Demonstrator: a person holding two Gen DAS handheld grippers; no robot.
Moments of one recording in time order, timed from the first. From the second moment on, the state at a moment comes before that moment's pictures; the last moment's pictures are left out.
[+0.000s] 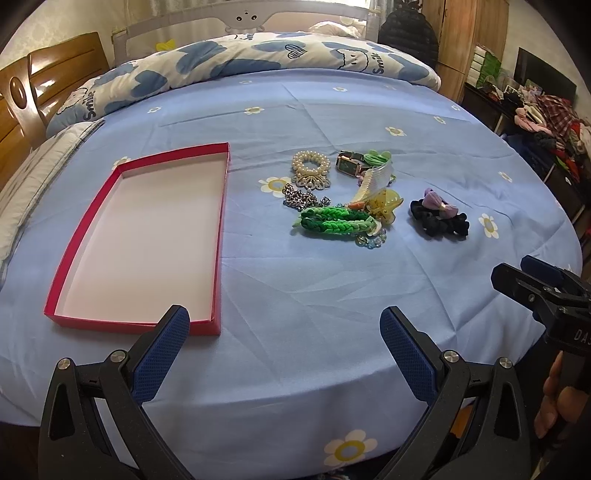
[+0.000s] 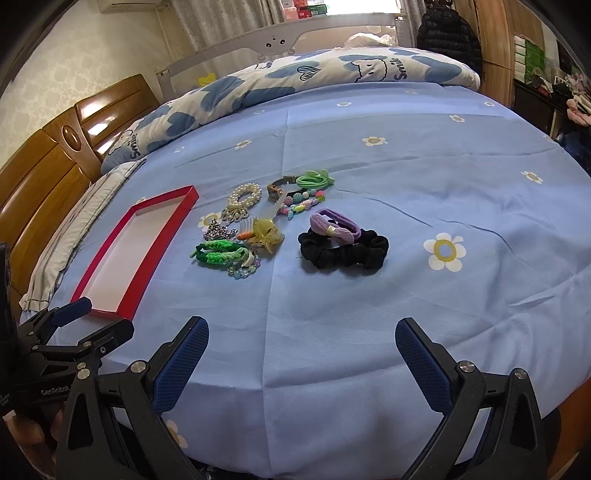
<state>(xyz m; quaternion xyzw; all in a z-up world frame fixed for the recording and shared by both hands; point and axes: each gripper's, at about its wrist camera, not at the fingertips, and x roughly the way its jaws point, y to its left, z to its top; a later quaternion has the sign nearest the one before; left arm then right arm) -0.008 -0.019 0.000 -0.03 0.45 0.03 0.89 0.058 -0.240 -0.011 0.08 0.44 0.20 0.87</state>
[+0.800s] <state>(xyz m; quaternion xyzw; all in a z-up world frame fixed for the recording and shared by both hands) -0.008 -0.017 0.004 -0.03 0.45 0.03 0.89 0.055 -0.238 -0.006 0.08 0.44 0.20 0.87</state>
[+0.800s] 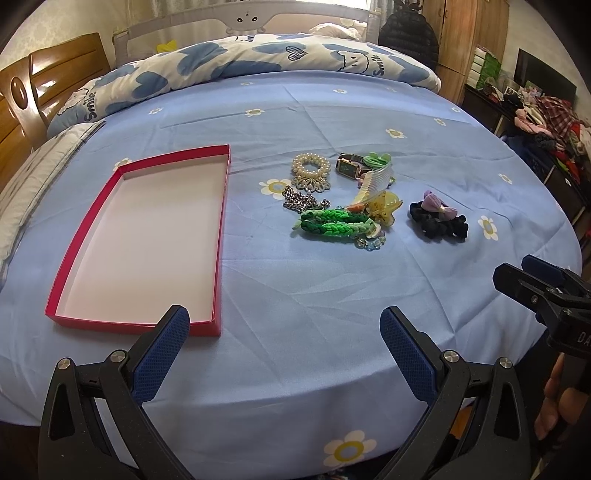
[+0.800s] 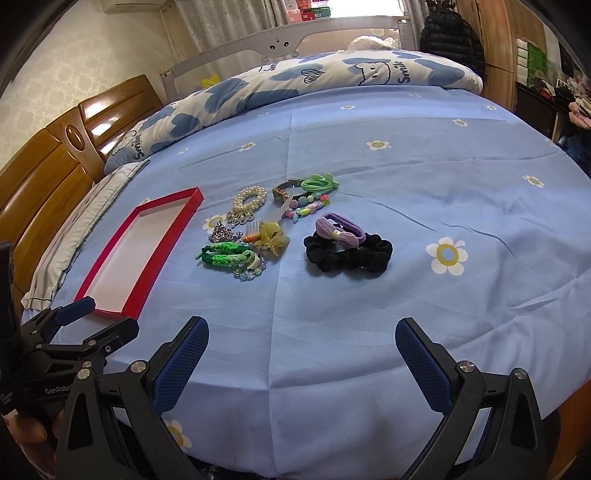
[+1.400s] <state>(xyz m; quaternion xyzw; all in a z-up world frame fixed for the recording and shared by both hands) -0.009 -0.019 0.002 -0.03 0.45 0.03 0.89 0.053 -0.239 -0.002 0.08 0.43 0.20 0.87</state>
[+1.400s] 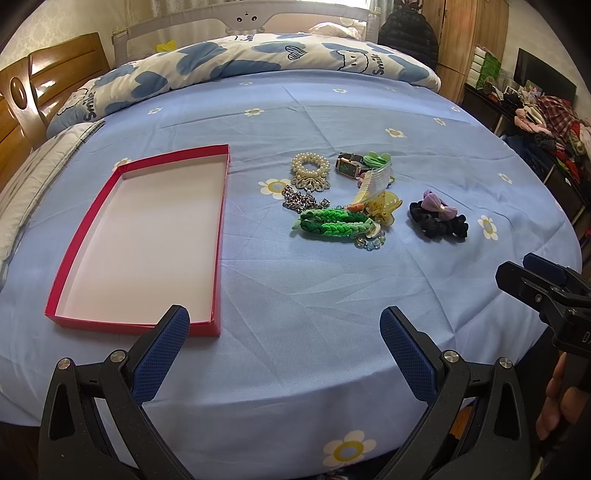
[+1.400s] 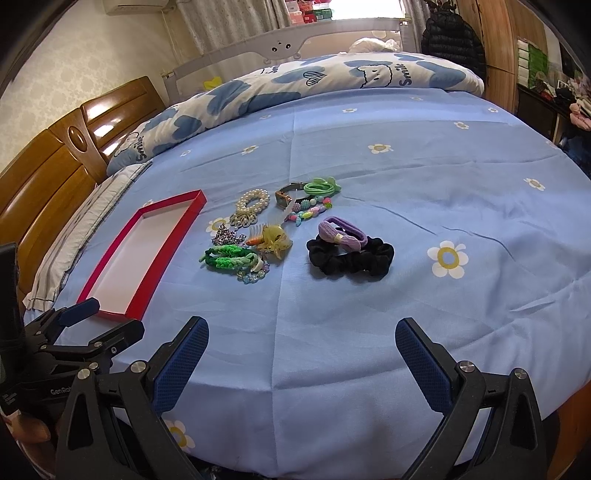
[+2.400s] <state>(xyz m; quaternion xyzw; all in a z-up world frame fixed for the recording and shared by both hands) 0.024 -0.015 0.000 -0.04 0.46 0.01 0.89 0.075 -0.258 -0.001 0.12 0.42 0.20 0.88</state>
